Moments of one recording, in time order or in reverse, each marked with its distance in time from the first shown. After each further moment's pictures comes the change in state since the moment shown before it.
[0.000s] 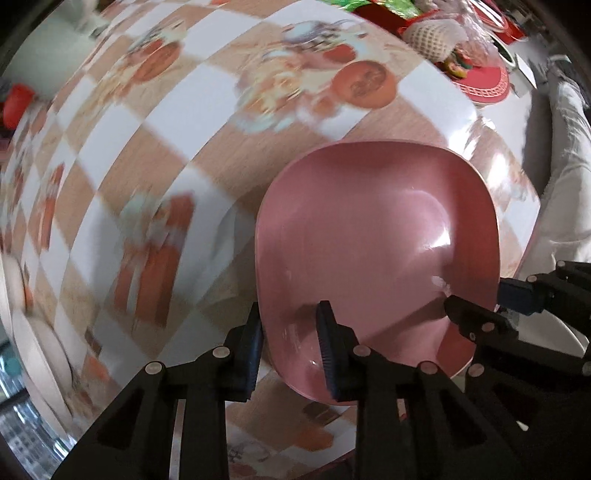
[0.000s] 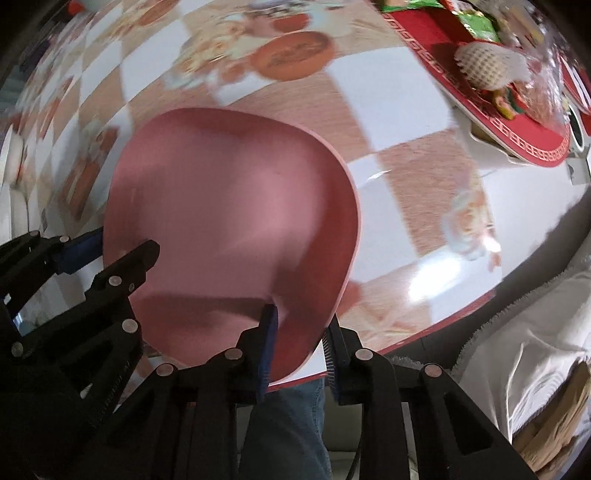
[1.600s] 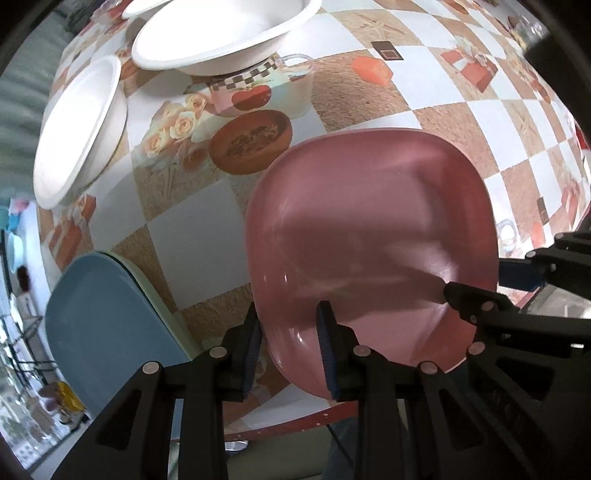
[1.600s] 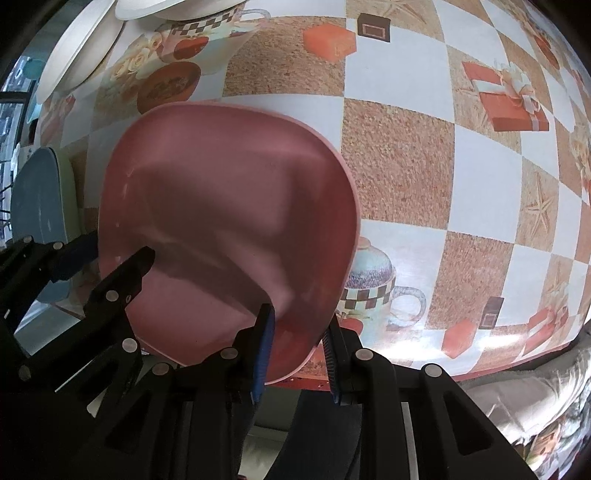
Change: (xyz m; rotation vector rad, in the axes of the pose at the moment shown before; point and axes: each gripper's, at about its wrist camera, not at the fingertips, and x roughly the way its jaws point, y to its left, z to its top) left arm 0.031 0.185 -0.252 -0.442 0.023 -0.022; right arm 0.044 0.265 -0.072 -0.474 0.094 -0.085
